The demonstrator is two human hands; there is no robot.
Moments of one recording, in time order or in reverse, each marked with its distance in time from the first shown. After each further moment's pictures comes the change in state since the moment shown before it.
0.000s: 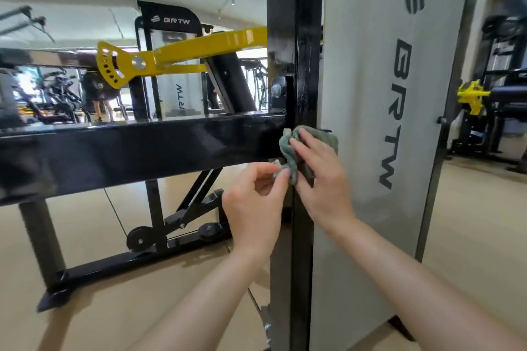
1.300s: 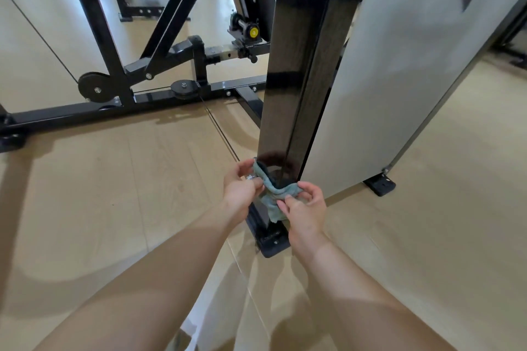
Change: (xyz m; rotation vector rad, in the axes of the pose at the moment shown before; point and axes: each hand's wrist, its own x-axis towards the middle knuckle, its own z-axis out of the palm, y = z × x) left_hand -0.224 -0.285 0.020 -0.263 -0.199 -1.182; right_hand -0.340 0.052 0.104 0.581 0.261 1.572
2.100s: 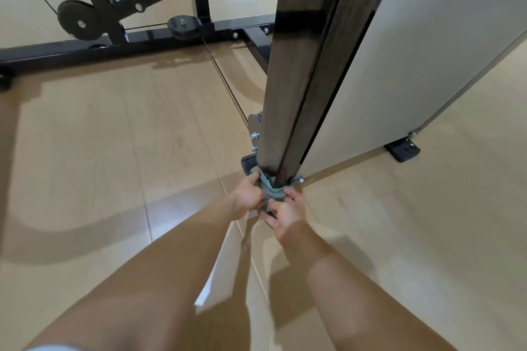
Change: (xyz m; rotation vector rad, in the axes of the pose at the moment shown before) left_hand 0.027 -0.118 -0.027 0.441 -0.368 -0.346; right_hand 0.036 0.118 -0.027 -0.002 -0.024 0.495
